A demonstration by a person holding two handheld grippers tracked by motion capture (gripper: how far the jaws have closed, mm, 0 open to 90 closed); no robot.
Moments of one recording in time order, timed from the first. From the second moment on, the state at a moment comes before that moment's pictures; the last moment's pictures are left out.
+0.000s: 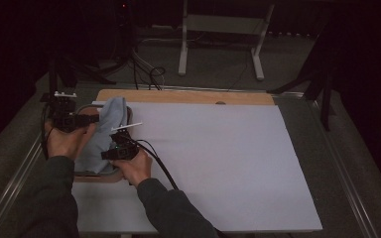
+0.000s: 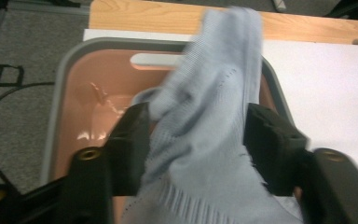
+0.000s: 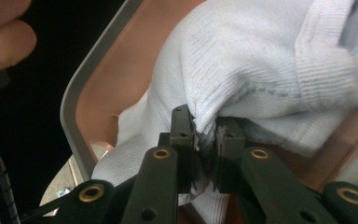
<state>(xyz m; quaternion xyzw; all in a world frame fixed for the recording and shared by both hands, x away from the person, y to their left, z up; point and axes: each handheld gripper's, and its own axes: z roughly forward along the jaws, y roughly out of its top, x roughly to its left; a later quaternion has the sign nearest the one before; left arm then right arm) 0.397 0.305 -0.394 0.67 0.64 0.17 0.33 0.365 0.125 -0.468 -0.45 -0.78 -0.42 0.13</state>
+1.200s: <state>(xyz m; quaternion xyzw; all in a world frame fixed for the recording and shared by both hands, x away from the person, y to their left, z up) 0.390 0.283 -0.435 0.75 0.60 0.08 0.28 0.364 0.117 -0.457 -0.40 -0.81 -0.42 0.07</state>
